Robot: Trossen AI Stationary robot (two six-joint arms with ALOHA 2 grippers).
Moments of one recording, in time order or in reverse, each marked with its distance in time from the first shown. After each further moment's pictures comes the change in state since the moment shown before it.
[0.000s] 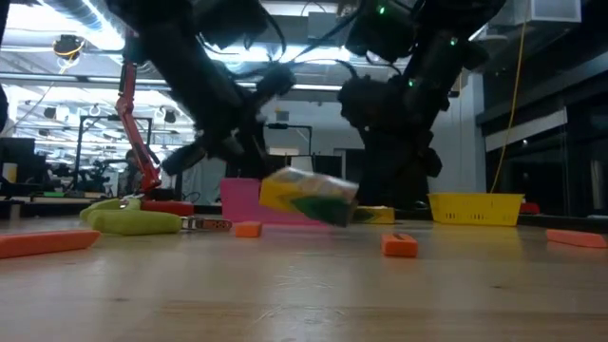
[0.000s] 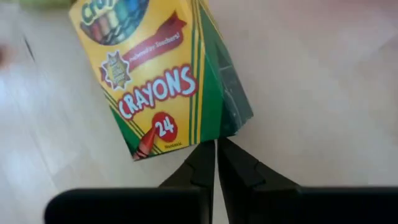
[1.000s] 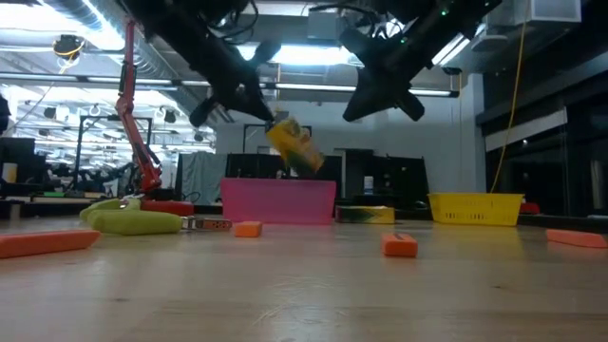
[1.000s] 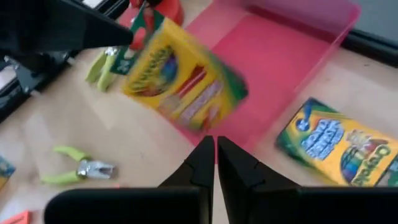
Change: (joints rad) left arm 0.324 -0.246 0.005 0.002 -0.089 0.315; right arm -0.255 -0.276 0.013 0.051 0.128 -0.130
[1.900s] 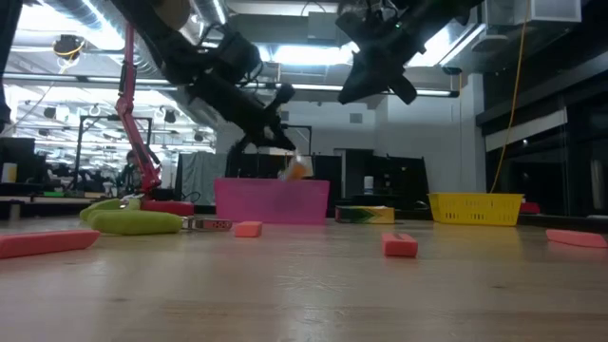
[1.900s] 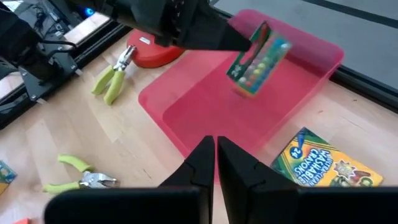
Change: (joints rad) left arm 0.306 0.294 0.059 0.394 0.366 0.074; right arm -0.004 0.000 0.089 -0.057 0.025 -0.074
